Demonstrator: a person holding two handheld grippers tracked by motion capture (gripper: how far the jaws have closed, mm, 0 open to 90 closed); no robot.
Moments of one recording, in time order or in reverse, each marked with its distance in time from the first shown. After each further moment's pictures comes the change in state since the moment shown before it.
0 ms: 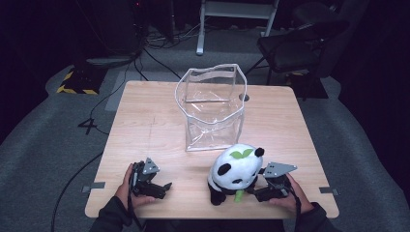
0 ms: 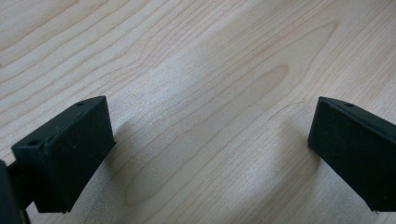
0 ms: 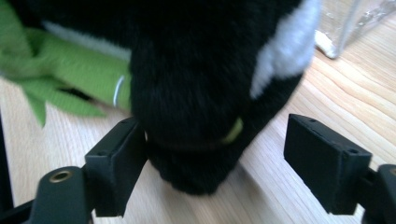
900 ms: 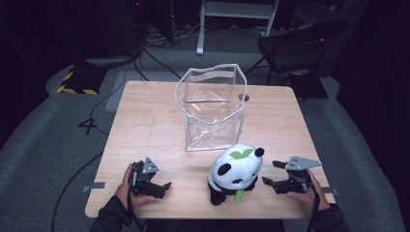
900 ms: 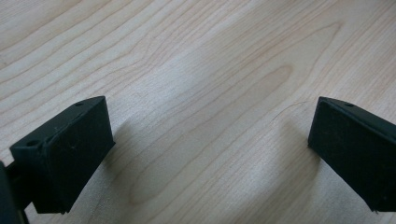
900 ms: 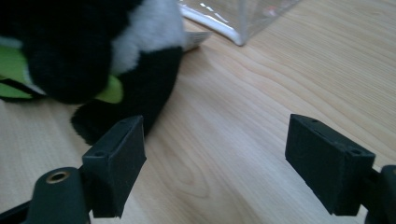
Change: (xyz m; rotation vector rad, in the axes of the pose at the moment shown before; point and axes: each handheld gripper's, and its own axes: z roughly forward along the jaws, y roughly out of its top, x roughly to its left) left arm 0.002 0.000 0.000 -0.001 -0.001 0.001; right arm -0.035 -0.019 -0.042 -0.046 -0.096 0.096
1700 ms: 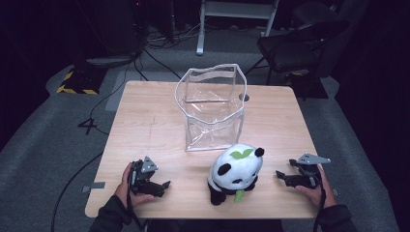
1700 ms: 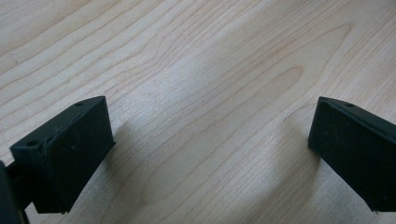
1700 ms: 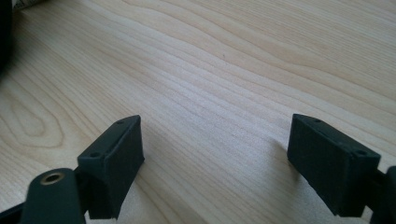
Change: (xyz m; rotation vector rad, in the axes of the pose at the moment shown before) left arm 0.004 0.000 0.000 0.002 0.004 -0.018; right arm -0.056 -0.043 -0.001 0.082 -0.193 0.152
